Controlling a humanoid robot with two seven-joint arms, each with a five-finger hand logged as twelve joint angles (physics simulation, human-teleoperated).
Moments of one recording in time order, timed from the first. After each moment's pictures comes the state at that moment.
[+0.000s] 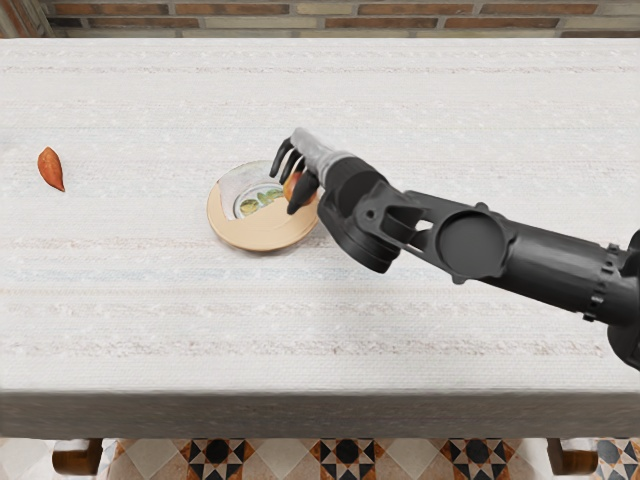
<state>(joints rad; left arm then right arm) -0.04 0.00 -0.03 -0.27 0.03 -0.04 0.06 1.20 0.00 0.21 1.08 -0.99 -0.34 -0.61</state>
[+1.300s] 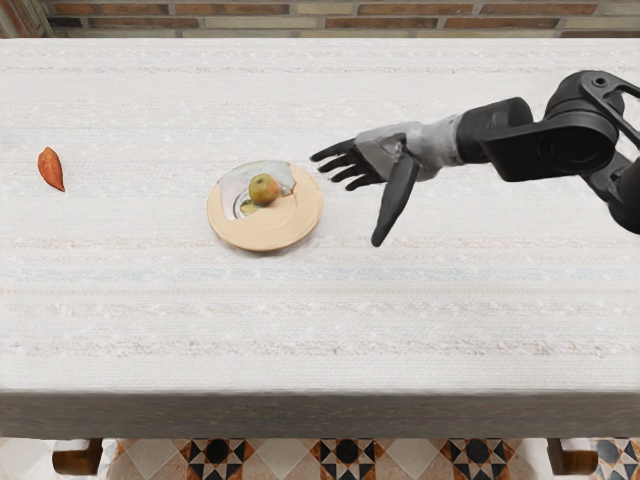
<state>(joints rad) -0.04 0.00 -0.03 -0.27 0.03 -0.04 0.06 1.11 -0.42 0.61 1.11 -0.48 0.59 -0.60</state>
